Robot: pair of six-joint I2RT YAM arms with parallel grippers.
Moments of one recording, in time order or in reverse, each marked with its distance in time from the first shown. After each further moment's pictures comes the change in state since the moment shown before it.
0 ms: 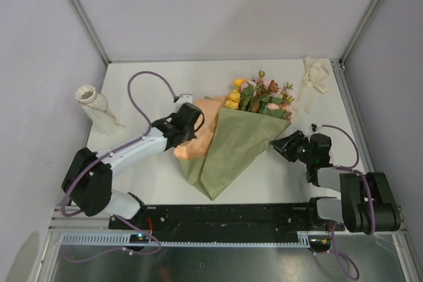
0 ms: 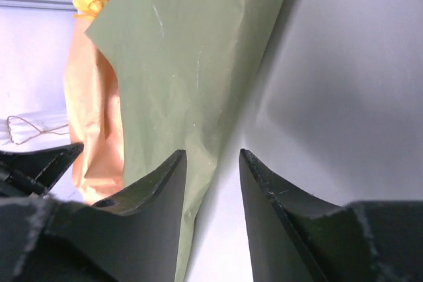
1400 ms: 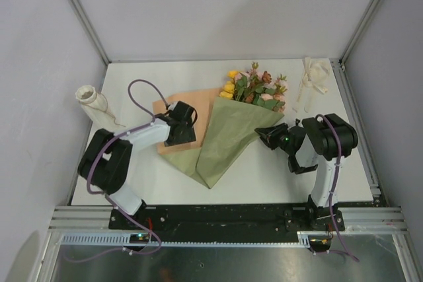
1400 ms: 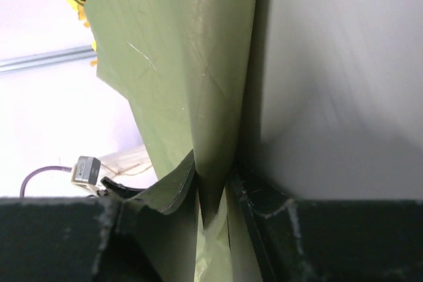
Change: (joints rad) left arm 0.180 0.167 -0.045 -0.034 0.164 -0.119; right arm 0.171 0.739 0.187 0.706 0.114 0.418
